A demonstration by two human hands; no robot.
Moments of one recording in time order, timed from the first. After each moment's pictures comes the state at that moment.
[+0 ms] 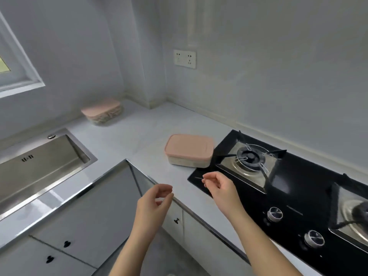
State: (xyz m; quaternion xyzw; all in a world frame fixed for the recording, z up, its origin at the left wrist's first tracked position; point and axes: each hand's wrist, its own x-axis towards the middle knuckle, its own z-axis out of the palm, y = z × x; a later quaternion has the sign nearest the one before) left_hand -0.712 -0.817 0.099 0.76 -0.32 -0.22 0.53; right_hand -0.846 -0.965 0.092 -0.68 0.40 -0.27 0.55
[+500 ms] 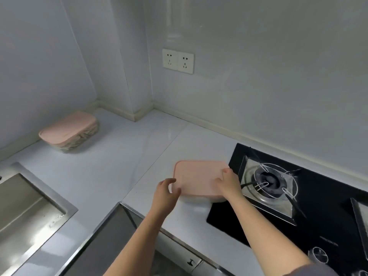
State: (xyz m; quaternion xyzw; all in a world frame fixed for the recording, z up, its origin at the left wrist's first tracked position) left_hand -0.500 -1.007 0.042 0.78 -0.37 -0.33 0.38; right_hand -0.673 -1.131 0.048 -0.66 0.64 -0.15 0.35
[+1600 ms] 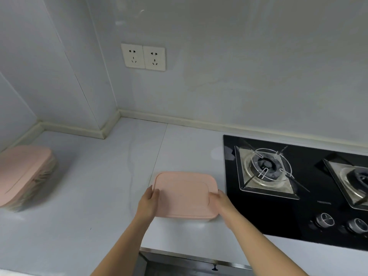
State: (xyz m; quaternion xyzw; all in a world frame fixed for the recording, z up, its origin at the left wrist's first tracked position) left_hand -0.357 -1.070 0.008 0.71 -0.36 -0.49 0.34; right_hand -0.586 -1.097 0.007 -0.37 0.73 -0.22 0.53
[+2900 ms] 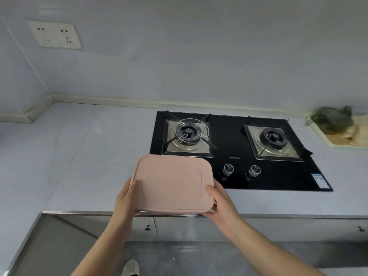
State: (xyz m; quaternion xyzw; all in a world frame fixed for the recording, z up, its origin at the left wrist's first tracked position) left_hand -0.594 -0.939 0.049 0.61 -0.29 -0.55 0.49; right_hand -0.832 -0.917 0.064 -0.25 0.57 -0.44 0.64
